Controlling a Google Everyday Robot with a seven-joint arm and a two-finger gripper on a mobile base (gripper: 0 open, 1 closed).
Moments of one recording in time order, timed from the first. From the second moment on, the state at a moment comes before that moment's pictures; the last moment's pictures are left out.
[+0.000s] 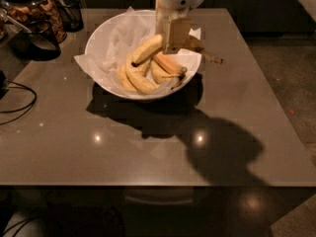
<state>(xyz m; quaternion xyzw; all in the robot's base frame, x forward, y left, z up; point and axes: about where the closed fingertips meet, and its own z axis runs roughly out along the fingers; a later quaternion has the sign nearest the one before) 0.563 -0.029 1.002 -0.79 0.59 -0.03 0.16</state>
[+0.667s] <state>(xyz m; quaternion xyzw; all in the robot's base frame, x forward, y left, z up) 0.492 -0.050 0.999 -0.76 0.63 0.00 0.14</state>
